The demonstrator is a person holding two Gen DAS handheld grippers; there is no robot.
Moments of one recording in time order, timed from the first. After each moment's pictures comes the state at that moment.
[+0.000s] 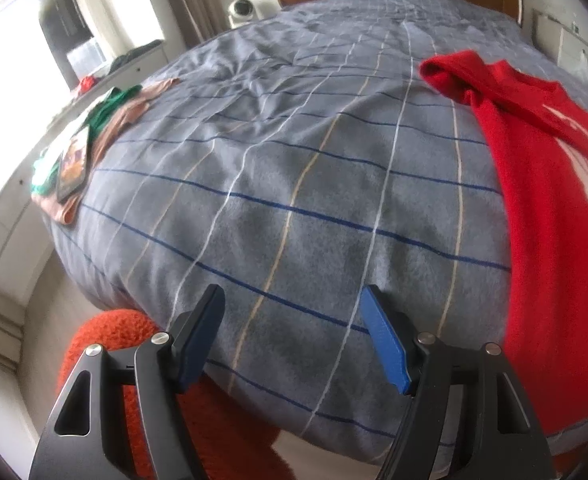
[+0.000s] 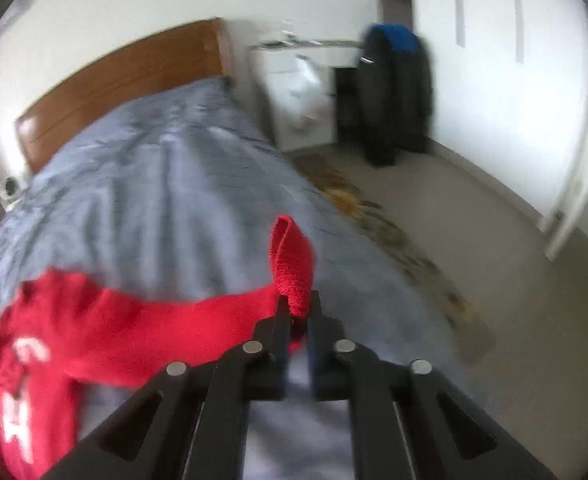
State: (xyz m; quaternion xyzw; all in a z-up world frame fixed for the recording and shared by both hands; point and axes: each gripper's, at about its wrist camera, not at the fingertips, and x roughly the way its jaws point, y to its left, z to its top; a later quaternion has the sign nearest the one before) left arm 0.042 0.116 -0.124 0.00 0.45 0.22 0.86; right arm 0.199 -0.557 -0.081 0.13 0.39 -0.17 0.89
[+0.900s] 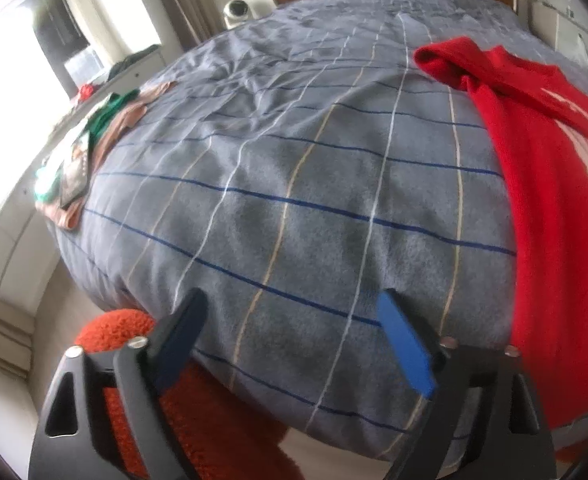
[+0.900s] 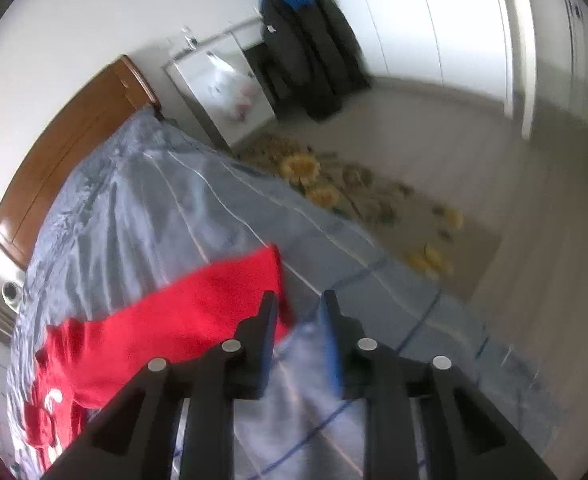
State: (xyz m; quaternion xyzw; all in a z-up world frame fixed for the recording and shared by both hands) left arm 0.043 0.109 -0.128 0.02 0.46 0.22 0.86; right arm 0.127 -0.611 -0.102 0.27 0.36 -0.20 0.87
